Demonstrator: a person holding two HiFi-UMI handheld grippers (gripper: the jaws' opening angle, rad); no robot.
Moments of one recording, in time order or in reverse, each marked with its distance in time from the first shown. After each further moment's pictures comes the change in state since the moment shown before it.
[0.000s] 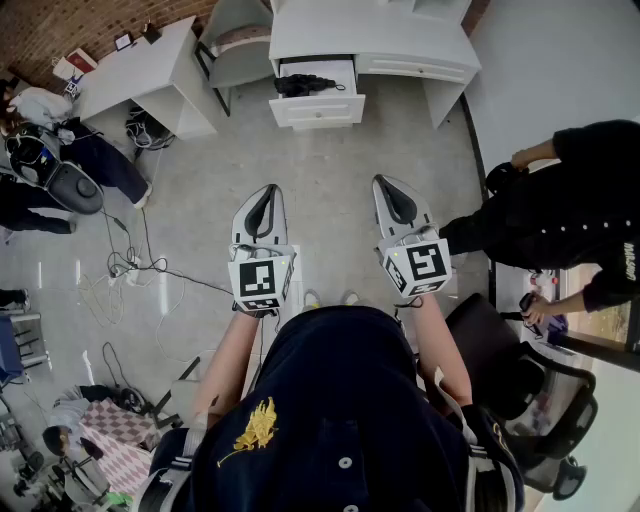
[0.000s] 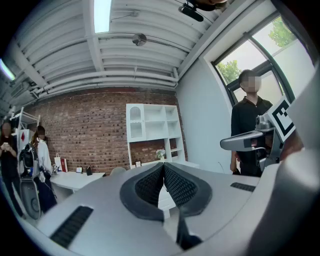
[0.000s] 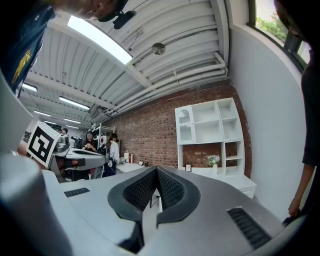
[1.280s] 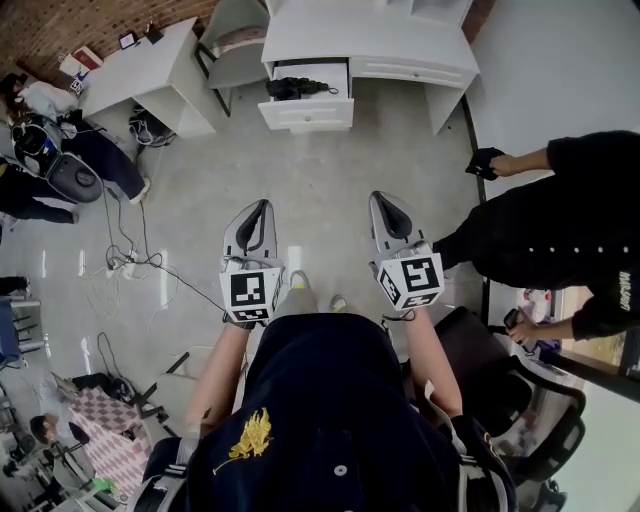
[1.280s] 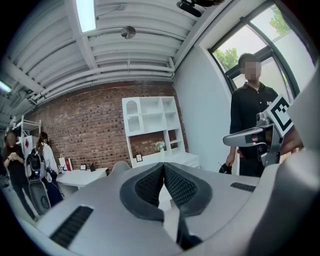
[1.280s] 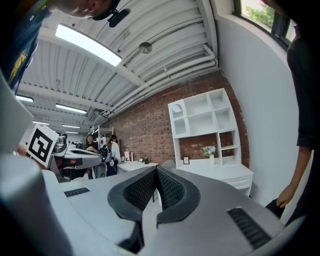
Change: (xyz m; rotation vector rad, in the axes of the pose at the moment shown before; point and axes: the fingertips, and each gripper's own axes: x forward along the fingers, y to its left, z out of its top) left arm 0.011 -0.069 0.000 0.048 0.084 0.031; right arm -0.046 -0.070 -0.030 0.087 0.046 0.011
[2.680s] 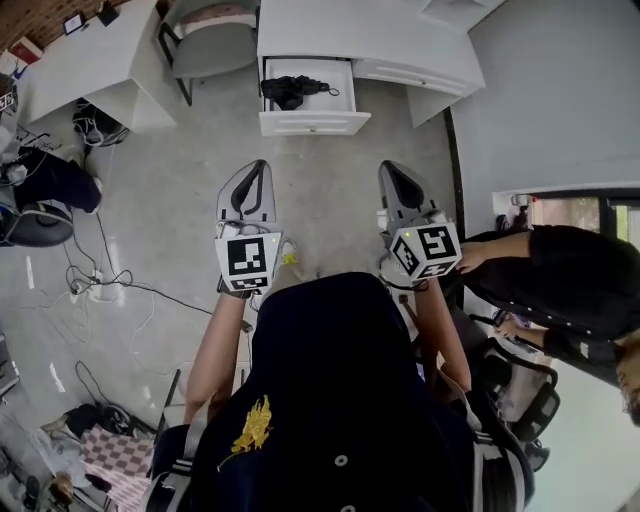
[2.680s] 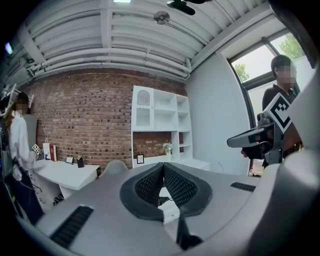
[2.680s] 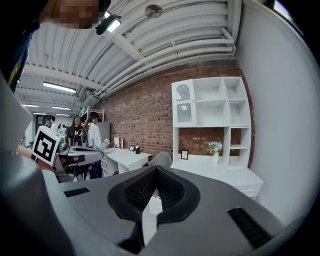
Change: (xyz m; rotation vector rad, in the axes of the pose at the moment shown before) left arm 0.214 0.234 -0.059 -0.116 -0.063 -0.107; right arm 0.298 0.009 0.008 -0.082 0.153 -0.083
